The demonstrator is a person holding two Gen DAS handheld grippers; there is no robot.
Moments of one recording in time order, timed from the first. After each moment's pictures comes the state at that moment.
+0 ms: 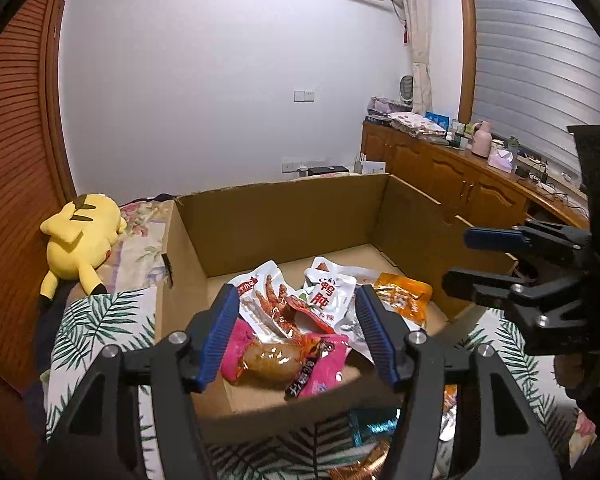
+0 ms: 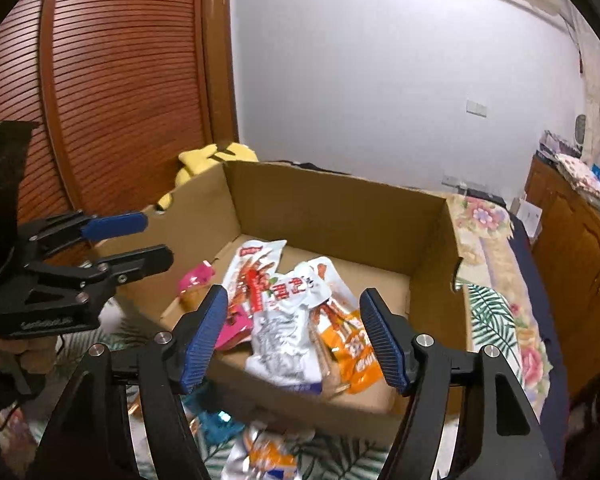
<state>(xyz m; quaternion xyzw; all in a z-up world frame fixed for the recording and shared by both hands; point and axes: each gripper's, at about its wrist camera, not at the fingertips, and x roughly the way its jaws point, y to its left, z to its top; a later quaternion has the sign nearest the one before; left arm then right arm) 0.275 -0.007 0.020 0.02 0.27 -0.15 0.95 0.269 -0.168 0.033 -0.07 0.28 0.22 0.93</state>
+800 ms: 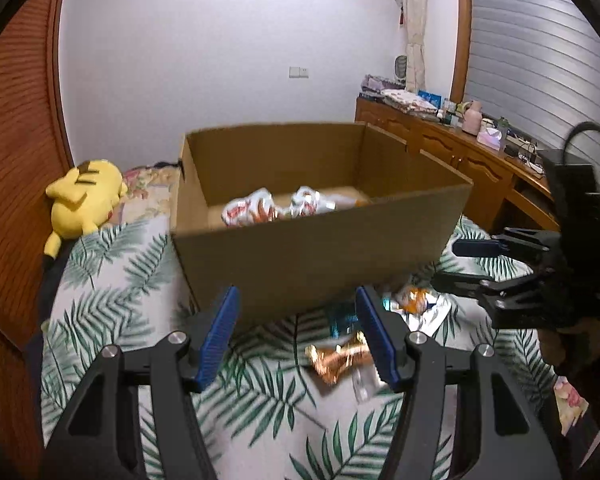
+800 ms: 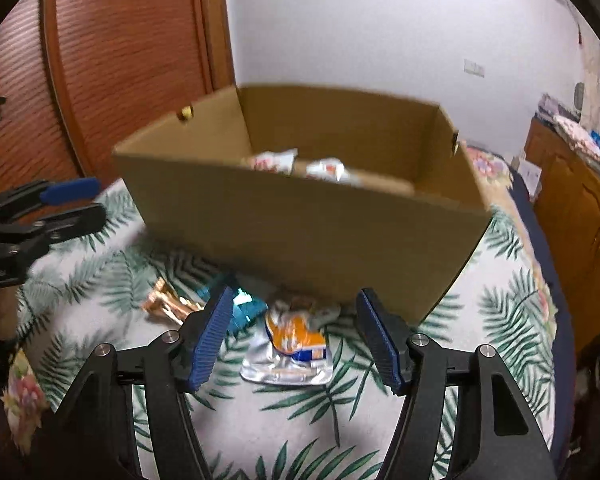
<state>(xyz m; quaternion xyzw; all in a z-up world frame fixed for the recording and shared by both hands) 0.193 0.009 -0.014 0.02 0.32 -0.16 0.93 0.213 -0.177 -0.031 -0.07 0.36 0.21 0.91</state>
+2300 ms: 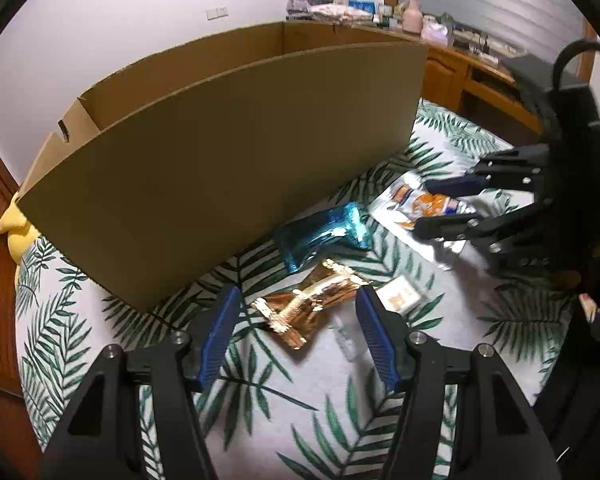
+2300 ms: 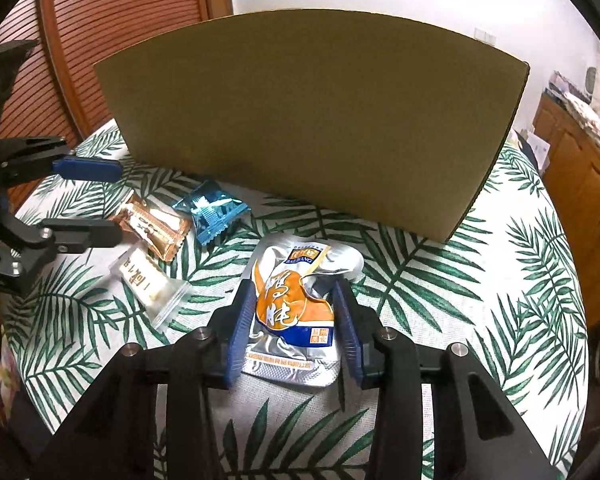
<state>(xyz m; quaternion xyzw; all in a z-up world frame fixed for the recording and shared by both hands) 0.217 -0.043 -0.068 0.15 0.42 -0.25 0.86 0.206 -0.190 -0.083 -0.09 0.41 0.21 0.88</state>
